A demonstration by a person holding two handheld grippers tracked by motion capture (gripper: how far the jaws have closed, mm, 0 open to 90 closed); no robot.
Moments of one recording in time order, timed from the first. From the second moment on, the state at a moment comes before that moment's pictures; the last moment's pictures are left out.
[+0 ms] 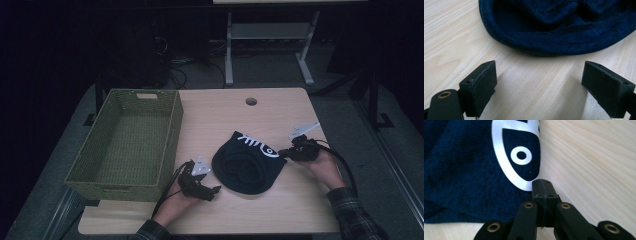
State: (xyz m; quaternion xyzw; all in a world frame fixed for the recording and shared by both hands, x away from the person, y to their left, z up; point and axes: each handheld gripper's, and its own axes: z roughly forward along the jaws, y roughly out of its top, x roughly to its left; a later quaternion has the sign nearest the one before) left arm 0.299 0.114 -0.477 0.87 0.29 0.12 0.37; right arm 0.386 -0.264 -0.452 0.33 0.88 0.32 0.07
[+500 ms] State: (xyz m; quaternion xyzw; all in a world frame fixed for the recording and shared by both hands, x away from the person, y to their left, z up) left arm 0.300 0.115 -0.478 0.88 0.28 0.12 0.37; right arm 0.355 -0.267 -0.453 0.33 0.88 0.33 0.07
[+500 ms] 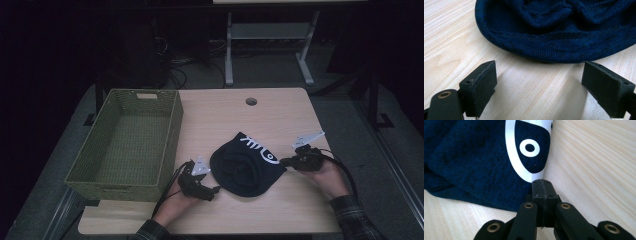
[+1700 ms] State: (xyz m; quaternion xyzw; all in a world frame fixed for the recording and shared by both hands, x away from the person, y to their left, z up) left arm 0.298 0.106 -0.465 0.89 0.29 0.10 0.33; right arm 0.272 -0.301 -0.481 0.42 0.82 0.35 0.17
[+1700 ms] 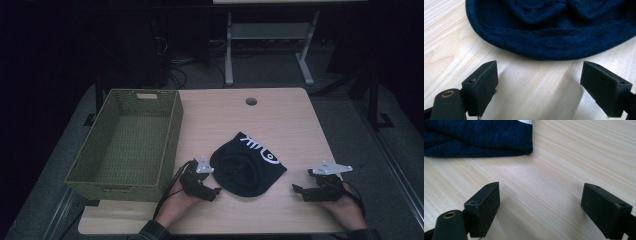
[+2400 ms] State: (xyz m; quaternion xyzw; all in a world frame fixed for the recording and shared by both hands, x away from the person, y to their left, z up) left arm 0.315 0.070 -0.422 0.91 0.26 0.07 0.31; right arm 0.273 -0.300 -0.482 0.42 0.82 0.36 0.16
